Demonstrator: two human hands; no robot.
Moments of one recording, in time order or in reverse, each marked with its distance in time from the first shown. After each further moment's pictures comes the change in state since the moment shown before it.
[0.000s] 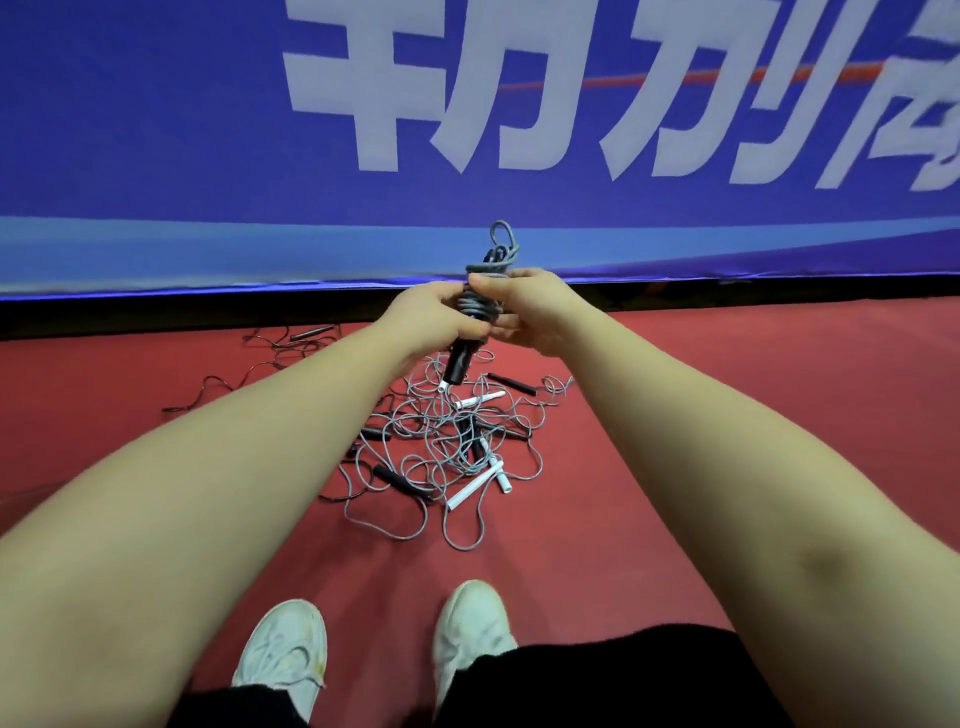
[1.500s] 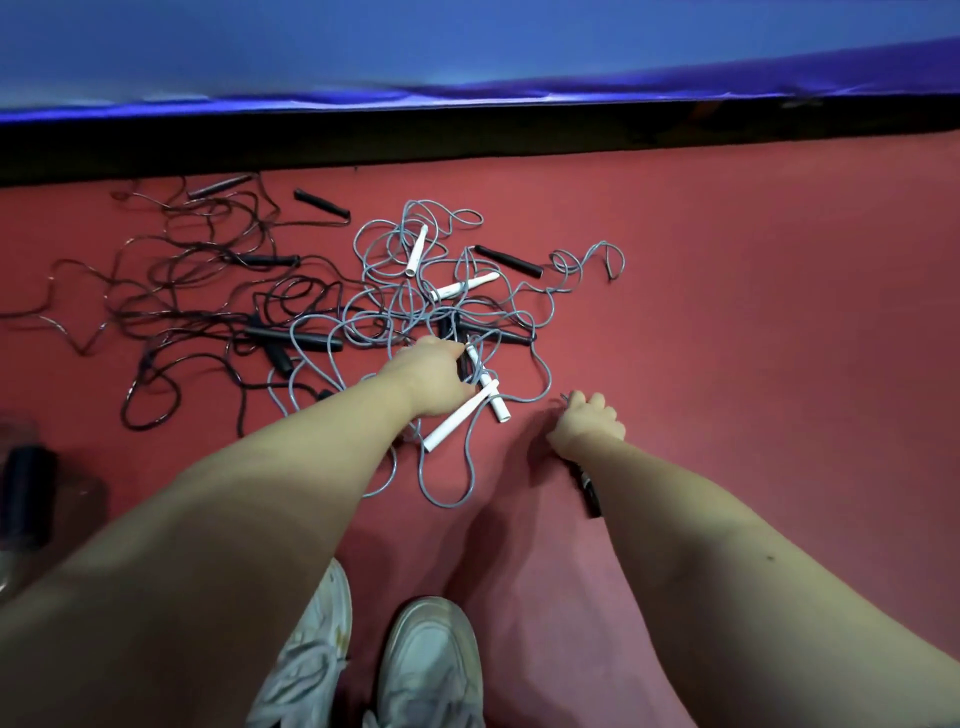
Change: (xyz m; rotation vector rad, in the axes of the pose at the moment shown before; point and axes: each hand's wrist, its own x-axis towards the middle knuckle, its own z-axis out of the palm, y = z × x) left_hand 0.126 -0.227 0.096 0.856 -0.410 -0.241; right_hand 0.103 0.325 -0.096 -1.245 0.187 0.654
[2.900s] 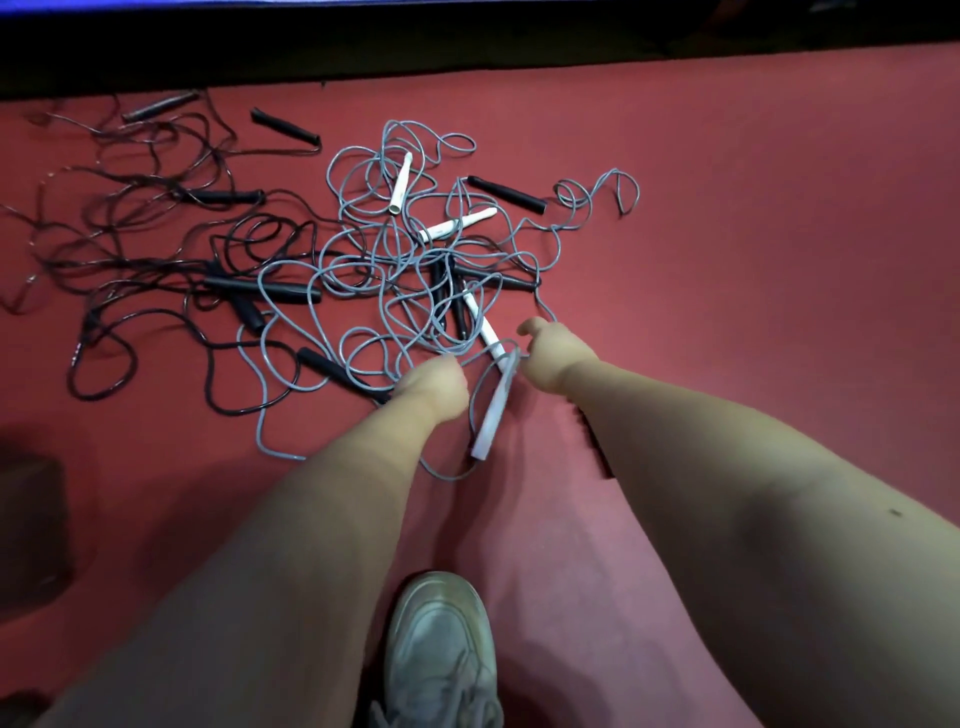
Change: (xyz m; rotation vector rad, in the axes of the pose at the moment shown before) left_hand 0.050 -0.022 0.095 -0.041 -0.098 -0.189; right_hand 0.024 -0.045 -0.004 0.137 -0.088 -0.308
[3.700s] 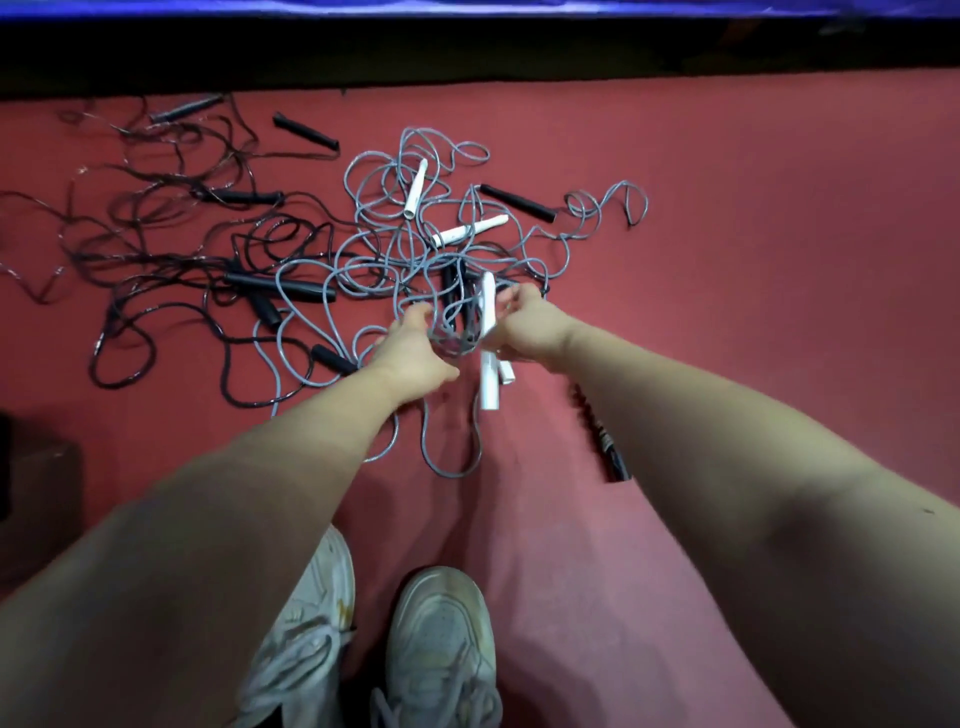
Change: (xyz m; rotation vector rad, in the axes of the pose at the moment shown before) left_hand -0.009 -0.033 -0.031 -0.488 0.174 0.038; right_hand -0.011 -0.046 -0.020 0.757 -0.108 -0.069
